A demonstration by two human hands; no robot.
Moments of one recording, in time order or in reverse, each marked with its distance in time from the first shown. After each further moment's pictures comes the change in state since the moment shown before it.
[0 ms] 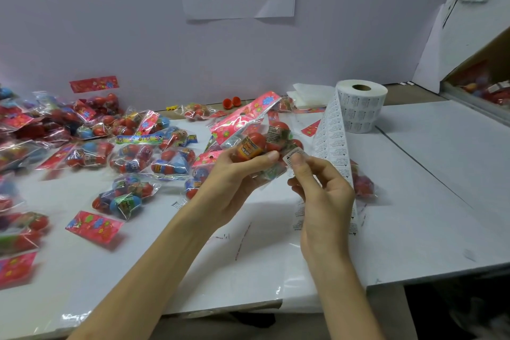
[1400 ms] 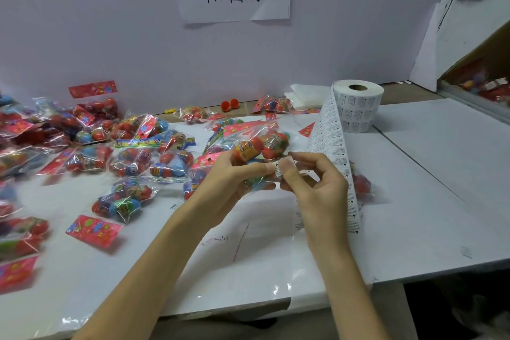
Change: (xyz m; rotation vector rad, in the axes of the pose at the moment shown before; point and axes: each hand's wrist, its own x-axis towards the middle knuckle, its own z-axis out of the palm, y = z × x) left_hand 0.000 0.001 -0.003 0.253 -0.012 -0.017; right_hand 0.015 0.005 -0.011 -0.085 -0.168 -0.145
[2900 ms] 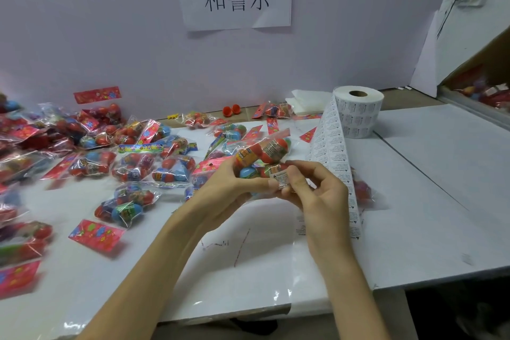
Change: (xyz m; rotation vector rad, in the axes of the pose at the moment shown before) left_hand 0.001 0.002 -0.004 -0.026 -0.017 -0.107; right_hand 0.002 0.003 -0.003 0.069 -0.034 0.099
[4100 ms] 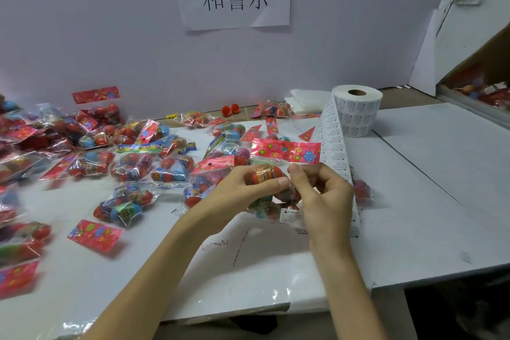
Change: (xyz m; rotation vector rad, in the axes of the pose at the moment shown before) left_hand -0.003 -0.008 0.009 0.293 -0.077 0.045; right_hand 0.000 -0.001 0.000 -0.168 0.150 -0.115
